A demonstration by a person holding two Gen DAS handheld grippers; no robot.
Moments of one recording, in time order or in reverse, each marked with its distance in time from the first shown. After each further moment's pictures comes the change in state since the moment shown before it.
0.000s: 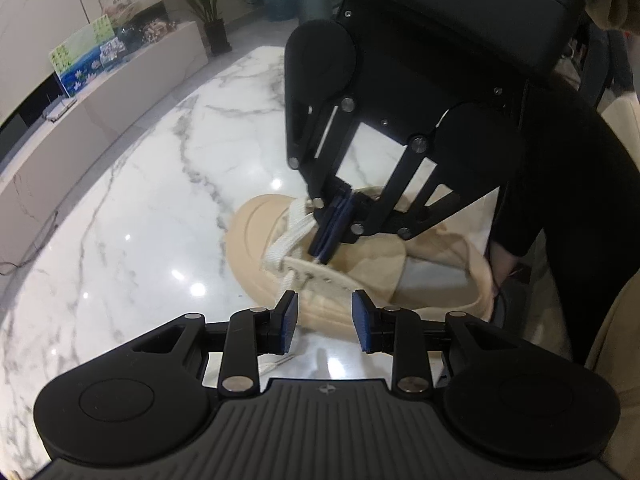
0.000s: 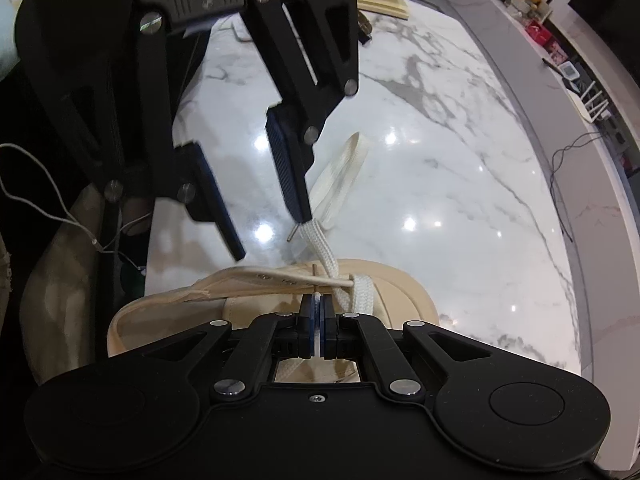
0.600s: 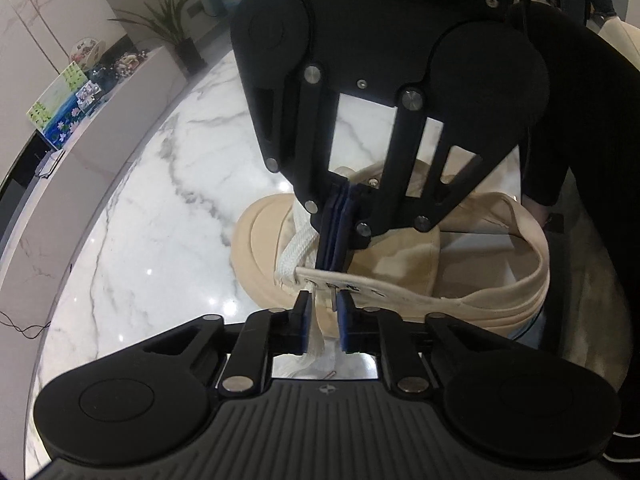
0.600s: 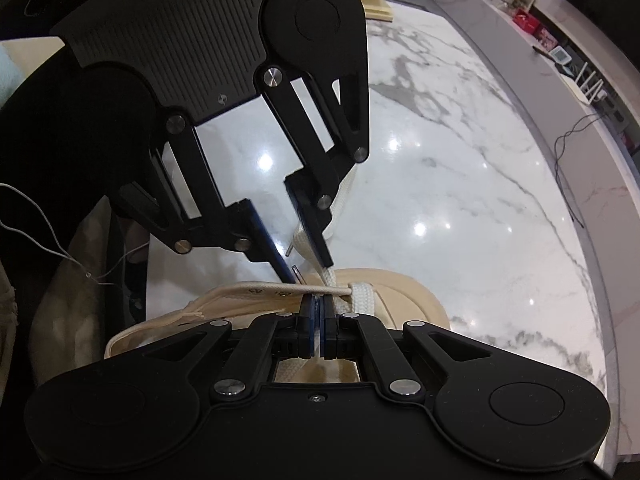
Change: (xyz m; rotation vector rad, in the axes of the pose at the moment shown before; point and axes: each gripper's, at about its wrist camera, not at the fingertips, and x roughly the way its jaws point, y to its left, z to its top) left arm 0.046 -0.009 0.007 0.196 0.031 0.042; right arm 0.008 -0.013 -0.002 0.079 -0.044 0.036
